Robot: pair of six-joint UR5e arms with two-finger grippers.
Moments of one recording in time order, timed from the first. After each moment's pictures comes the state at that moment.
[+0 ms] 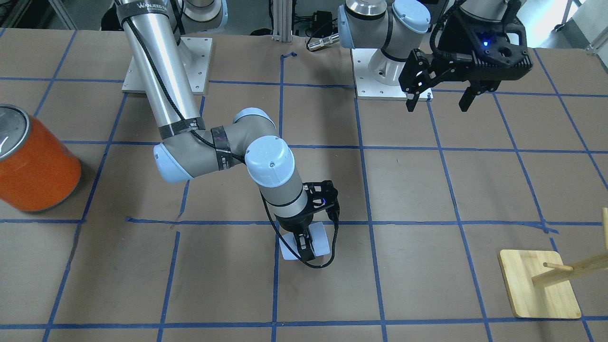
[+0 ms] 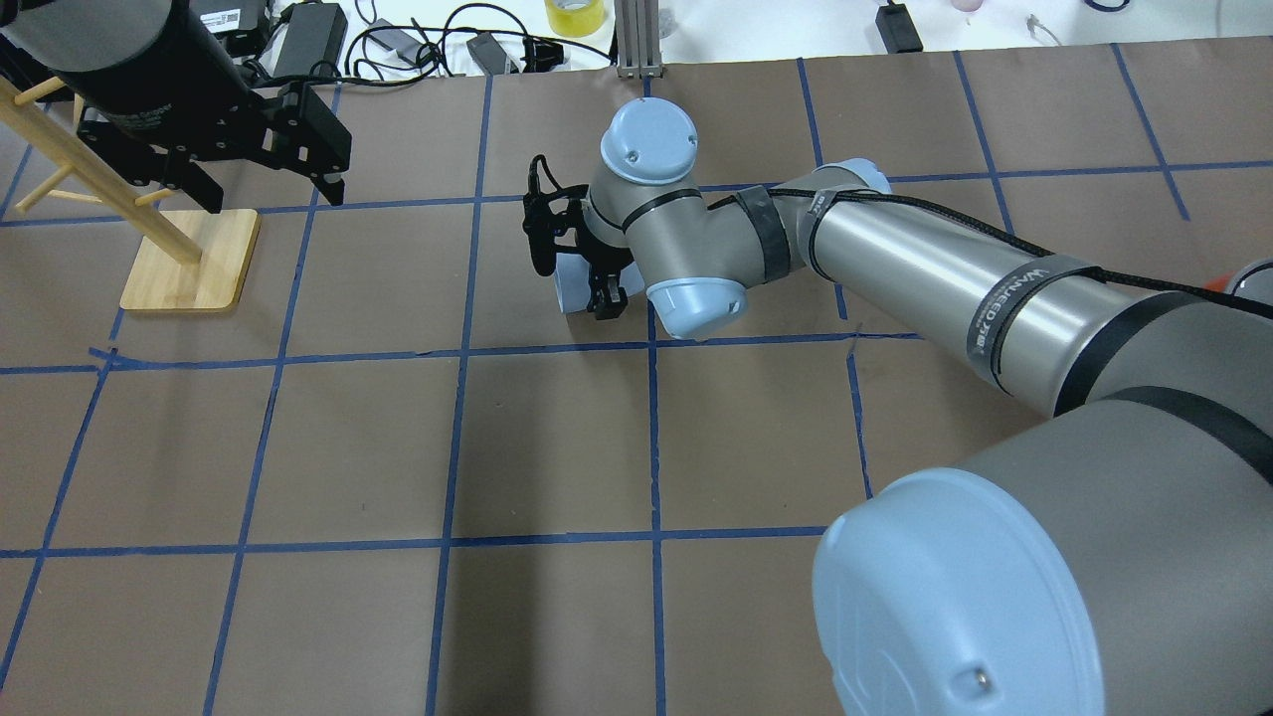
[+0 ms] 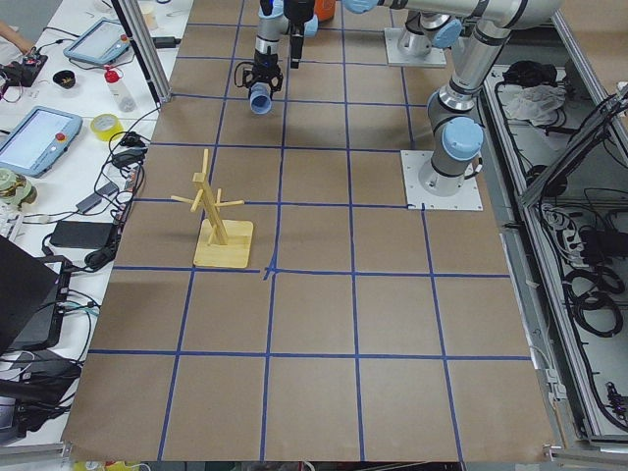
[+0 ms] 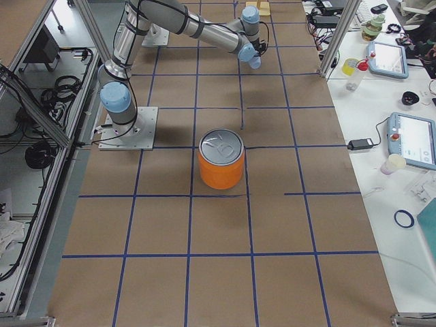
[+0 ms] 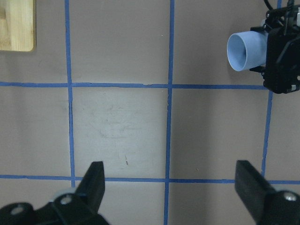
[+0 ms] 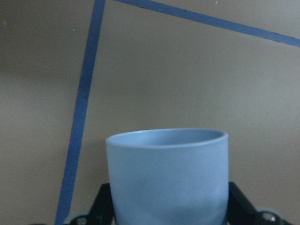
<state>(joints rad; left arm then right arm) -1.53 -1.52 -1.51 -1.58 1.58 0.01 1.94 -0.93 1.55 -2.45 -1.37 -1.35</state>
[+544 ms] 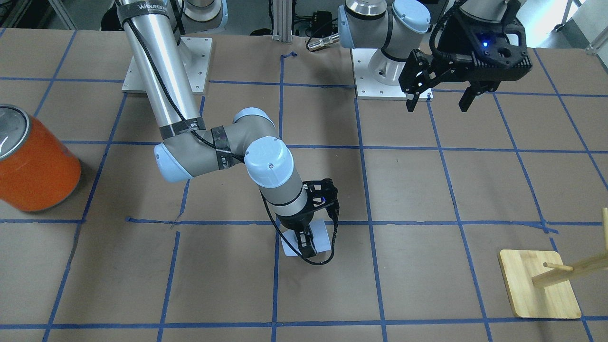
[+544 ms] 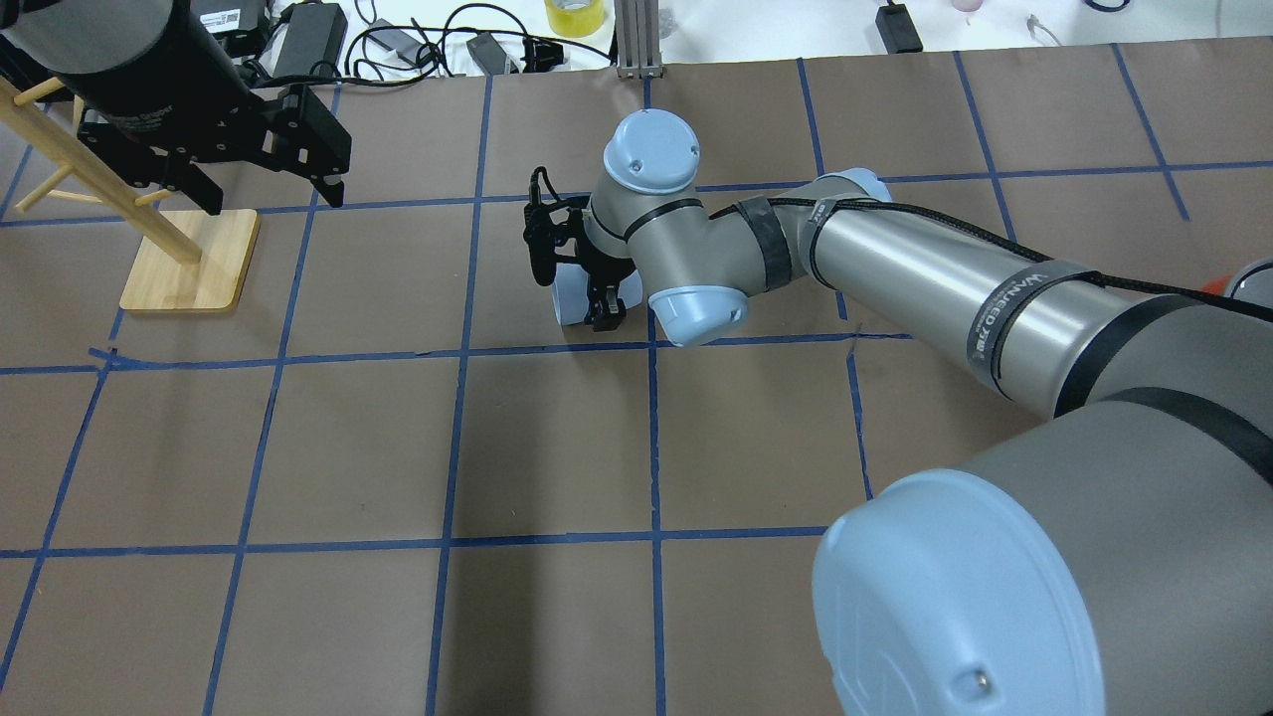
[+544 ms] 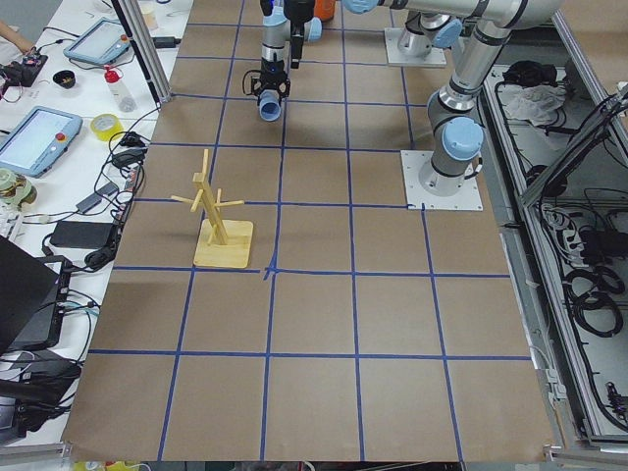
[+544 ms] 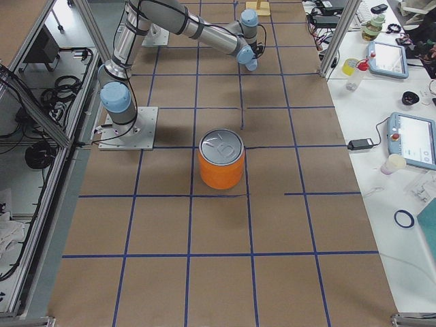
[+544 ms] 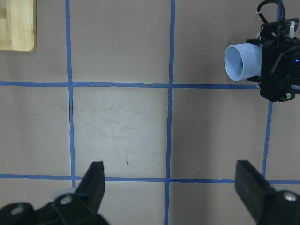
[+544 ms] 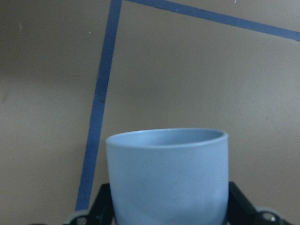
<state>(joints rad) -1.53 -1.52 -1.51 -1.58 1.59 0.01 1.94 -0.93 1.56 -2.45 -1.34 -1.34</state>
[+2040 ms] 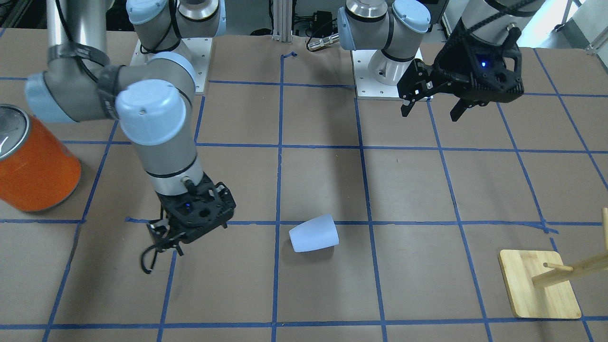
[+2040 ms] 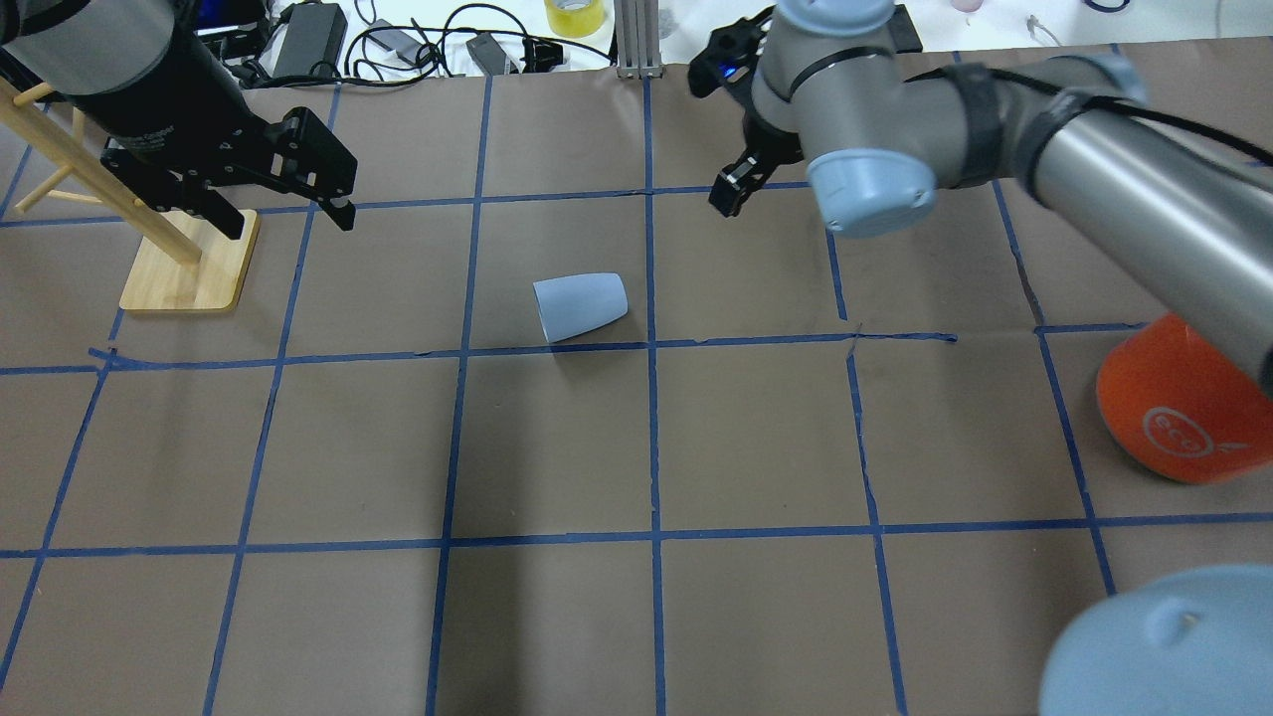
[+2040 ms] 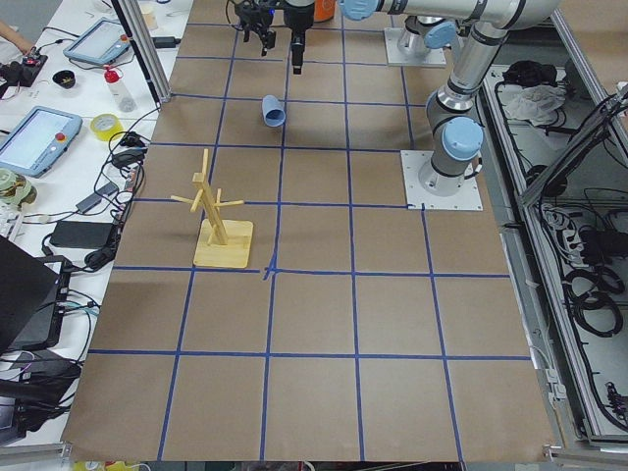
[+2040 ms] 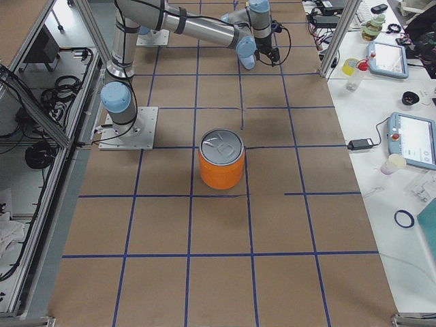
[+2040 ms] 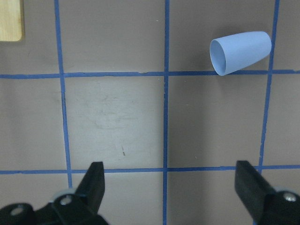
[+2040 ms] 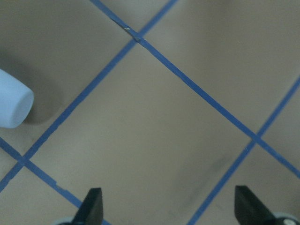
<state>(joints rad) -1.47 -1.55 -1.54 -1.63 1.46 0.12 1.68 -1.23 1.57 -2.13 -1.55 -0.43</state>
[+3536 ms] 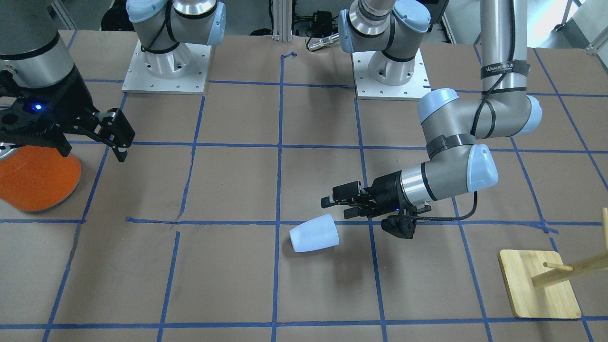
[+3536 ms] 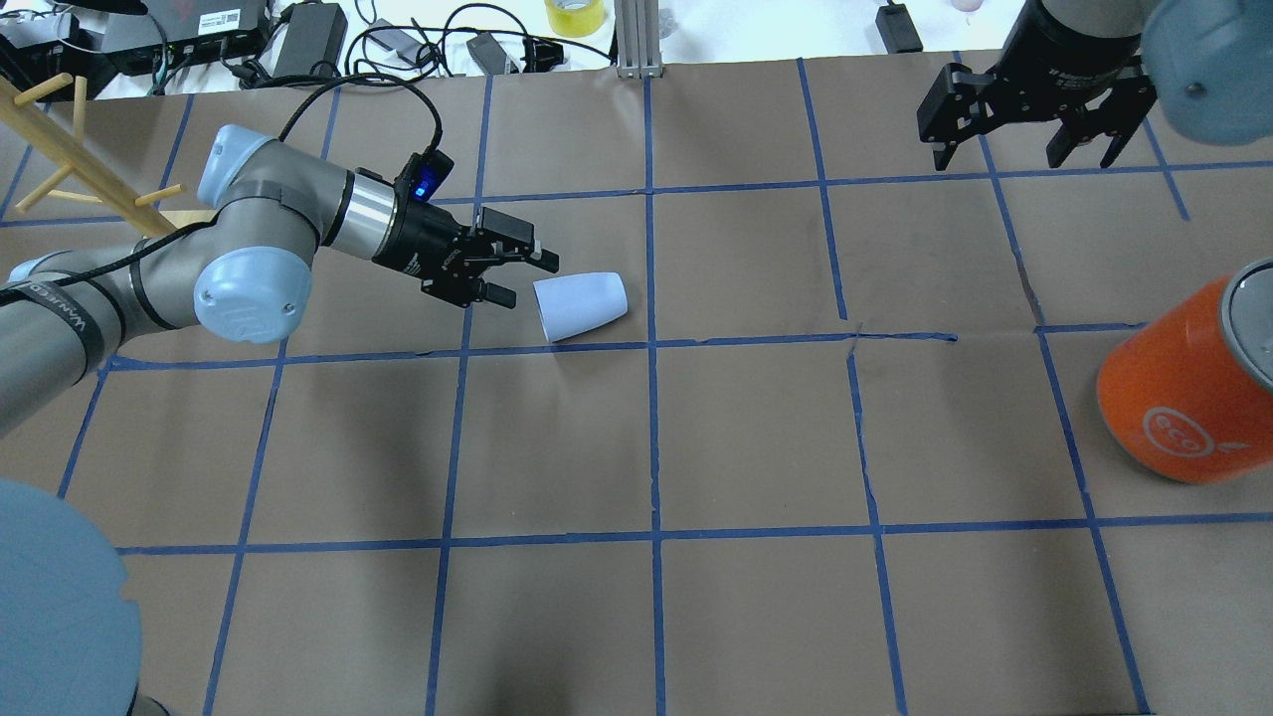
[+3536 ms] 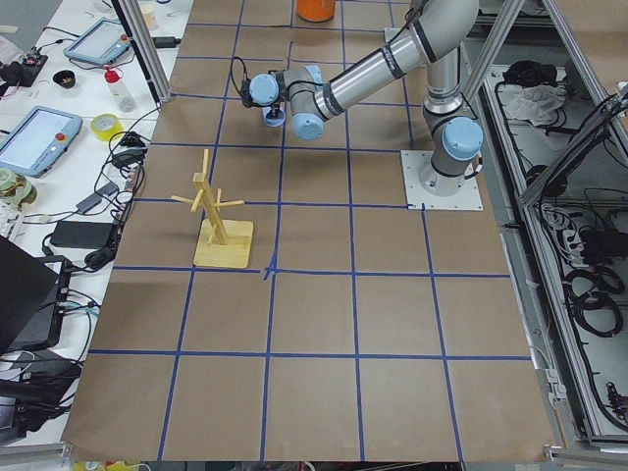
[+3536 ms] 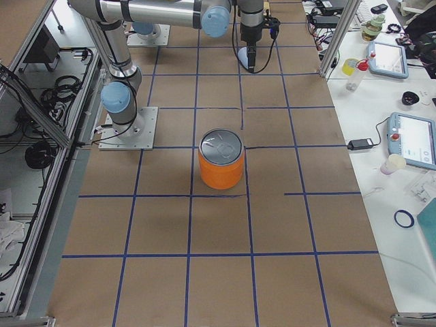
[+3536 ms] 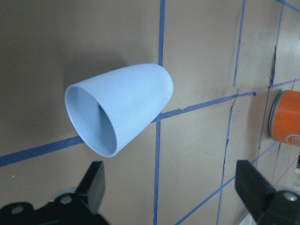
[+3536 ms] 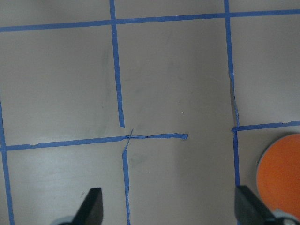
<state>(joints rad) -1.43 -1.95 -1.86 -1.09 0.73 0.19 1.48 -1.50 1.55 -1.74 -1.62 -0.03</state>
